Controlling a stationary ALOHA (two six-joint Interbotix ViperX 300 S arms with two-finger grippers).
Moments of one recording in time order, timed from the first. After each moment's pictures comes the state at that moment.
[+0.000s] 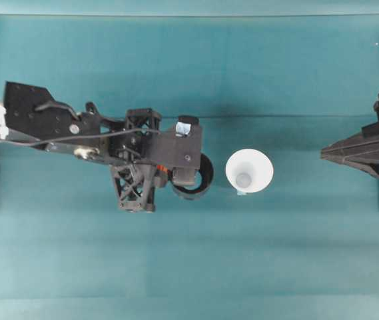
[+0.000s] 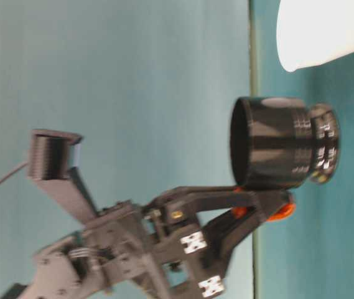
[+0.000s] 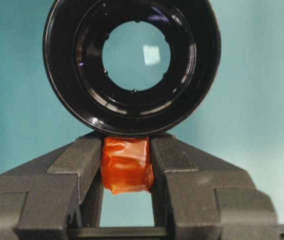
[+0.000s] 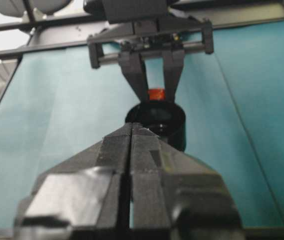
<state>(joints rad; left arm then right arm) 0.02 0.06 0.41 0.02 0.56 0.10 0.01 -1.03 1.17 0.05 -0.02 0.09</state>
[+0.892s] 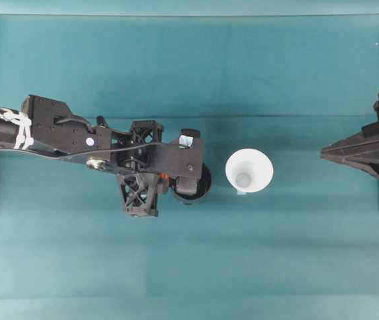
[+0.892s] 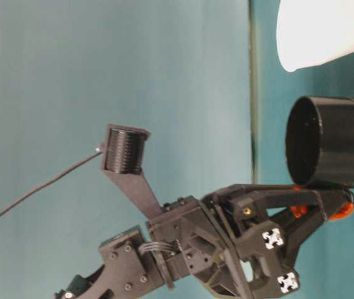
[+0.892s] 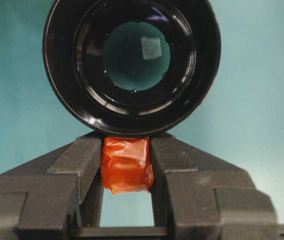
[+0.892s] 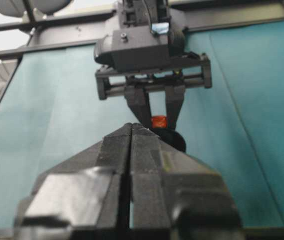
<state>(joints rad) 0.02 0.14 0.46 0.02 0.47 0.10 0.01 -1.03 1.17 0.05 -0.02 0.09</state>
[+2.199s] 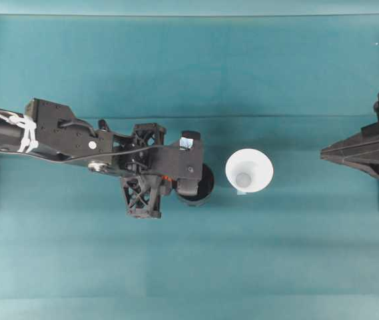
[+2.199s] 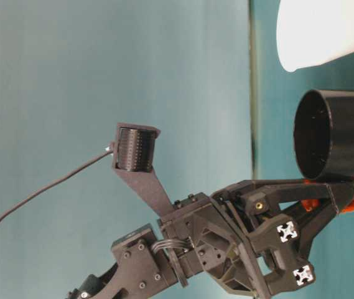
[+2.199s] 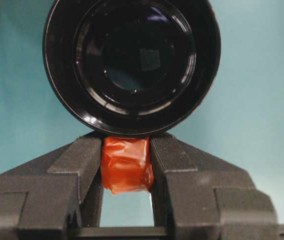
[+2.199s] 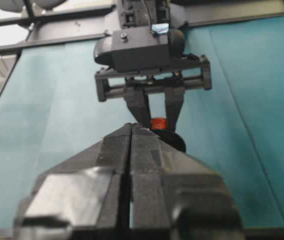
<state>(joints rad) 0.02 0.16 0.46 0.02 0.41 0.09 0.01 -1.03 1.17 0.05 0.00 0.09</state>
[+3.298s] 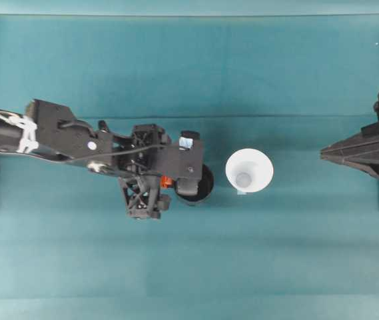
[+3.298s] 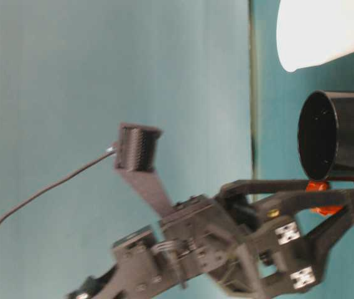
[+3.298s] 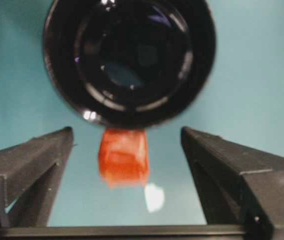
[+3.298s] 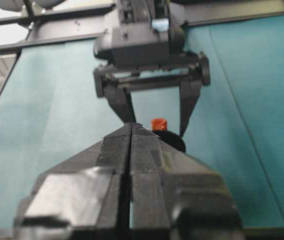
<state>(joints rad) 0.02 0.11 0.46 0.02 0.46 0.07 0.01 -1.03 1.17 0.05 0.00 0.09</state>
